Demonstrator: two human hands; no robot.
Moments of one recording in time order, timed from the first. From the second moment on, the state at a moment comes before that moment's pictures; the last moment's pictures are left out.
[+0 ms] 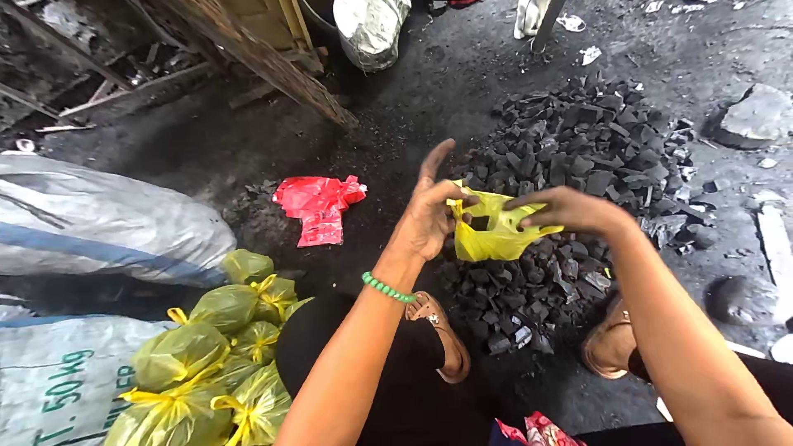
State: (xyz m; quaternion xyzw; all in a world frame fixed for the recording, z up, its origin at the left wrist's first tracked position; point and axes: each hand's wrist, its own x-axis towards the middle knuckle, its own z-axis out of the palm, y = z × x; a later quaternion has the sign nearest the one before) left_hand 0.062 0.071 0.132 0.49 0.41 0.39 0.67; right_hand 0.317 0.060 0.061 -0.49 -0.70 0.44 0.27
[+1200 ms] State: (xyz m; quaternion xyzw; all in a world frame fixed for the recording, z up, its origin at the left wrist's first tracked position) left_hand 0.074 0.076 0.085 0.49 0.44 0.31 0.69; right_hand 0.228 0.040 -0.047 -0.54 -0.72 0.20 0.38
